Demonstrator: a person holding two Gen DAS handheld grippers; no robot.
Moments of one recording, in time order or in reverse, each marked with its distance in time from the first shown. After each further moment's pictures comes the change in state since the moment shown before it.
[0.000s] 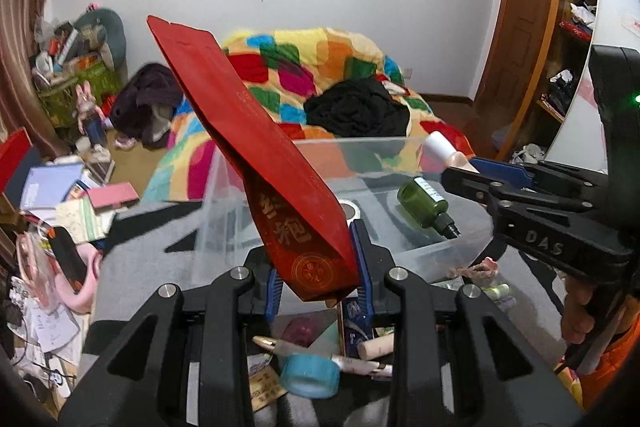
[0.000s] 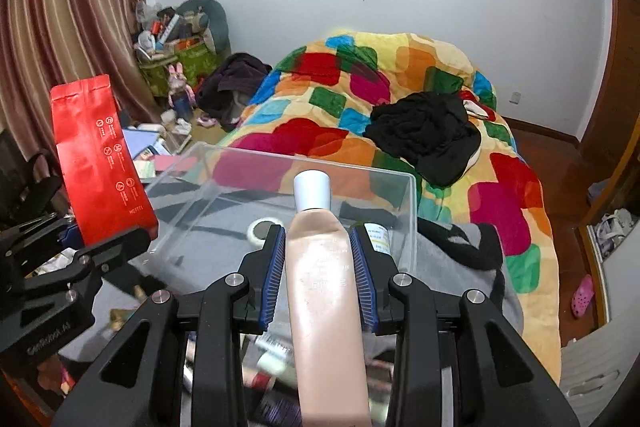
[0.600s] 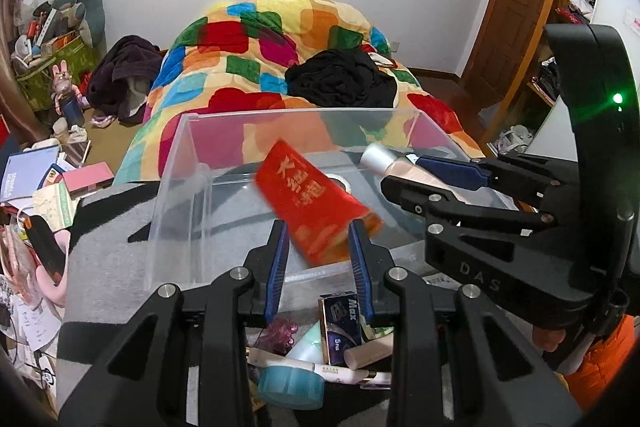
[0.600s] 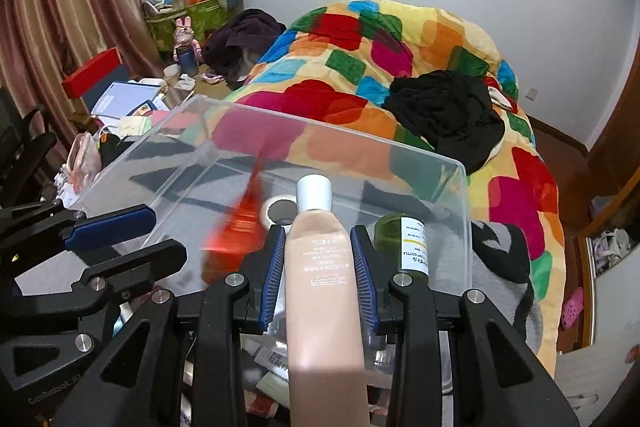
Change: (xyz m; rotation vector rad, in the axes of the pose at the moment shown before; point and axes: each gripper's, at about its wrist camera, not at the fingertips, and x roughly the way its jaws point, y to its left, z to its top) left arm 0.026 -0.004 -0.001 0.009 0.094 -0.059; right arm 0.038 0.019 -0.003 -0.094 0.106 0.021
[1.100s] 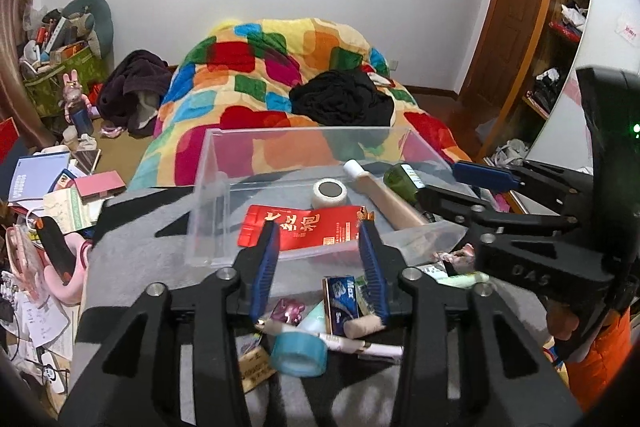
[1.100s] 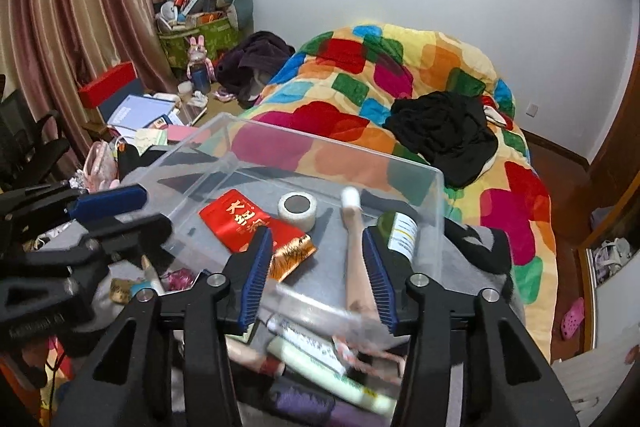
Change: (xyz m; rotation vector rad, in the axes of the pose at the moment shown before) left arm -0.048 0.005 -0.010 -0.013 -0.076 0.000; right arm -0.055 -0.005 -0.020 0.004 -0.092 0.024
